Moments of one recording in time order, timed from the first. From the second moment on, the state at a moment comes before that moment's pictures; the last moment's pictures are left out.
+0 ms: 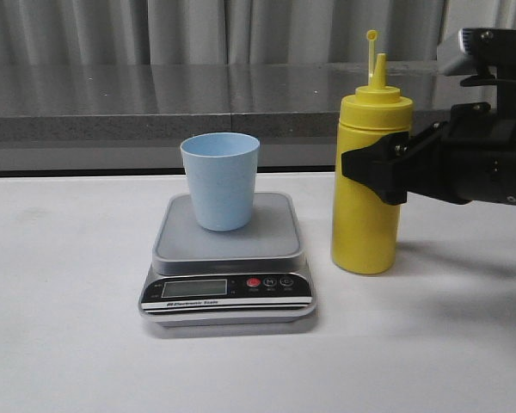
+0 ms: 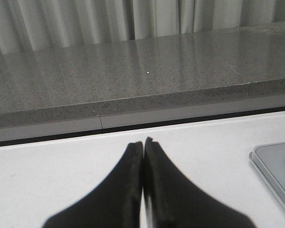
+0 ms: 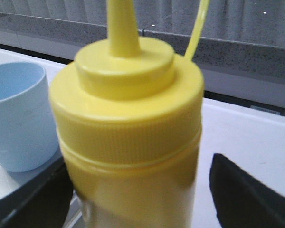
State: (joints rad) left arm -0.06 0.29 -0.35 0.08 0.24 -0.04; right arm 0.23 1.77 -0.51 -0.37 -1.05 0.24
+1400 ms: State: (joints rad) left arm -0.06 0.29 -0.35 0.08 0.24 -0.04; right arm 0.23 1.85 -0.53 -0.39 -1.05 0.28
